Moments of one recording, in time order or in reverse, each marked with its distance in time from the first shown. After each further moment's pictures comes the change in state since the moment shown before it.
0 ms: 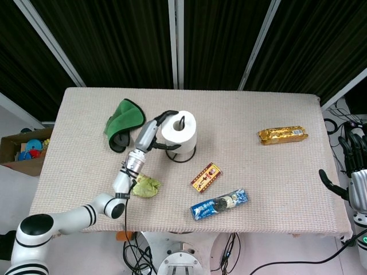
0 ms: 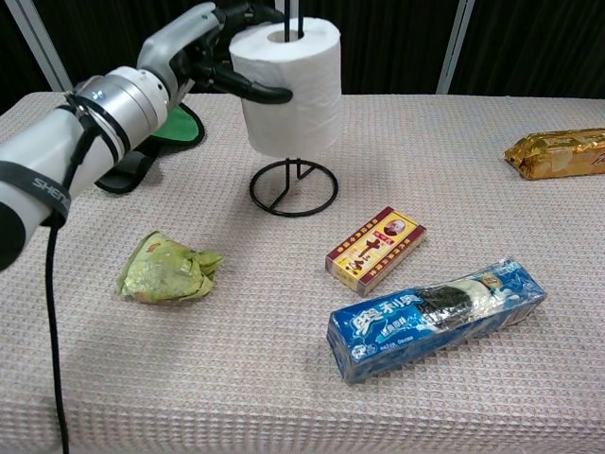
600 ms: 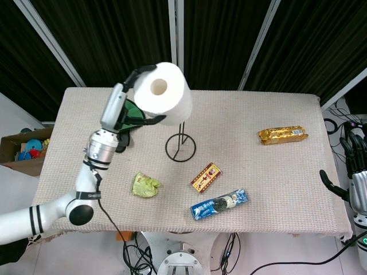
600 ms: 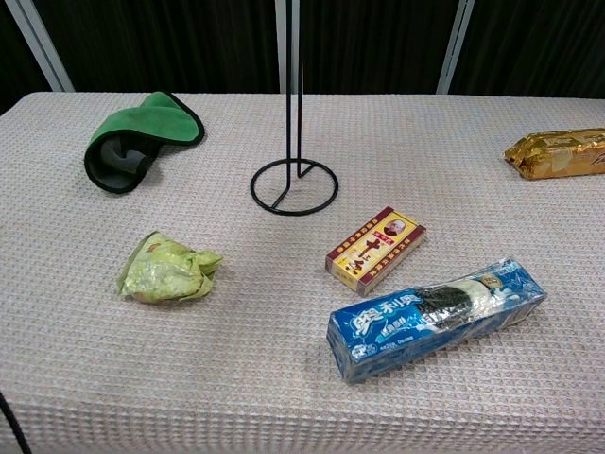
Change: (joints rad) left arm 0.097 0.526 -0.278 -0.806 -0.246 0.084 0.343; right arm -0.007 -0.013 0.002 0.010 -0.002 0.008 0.003
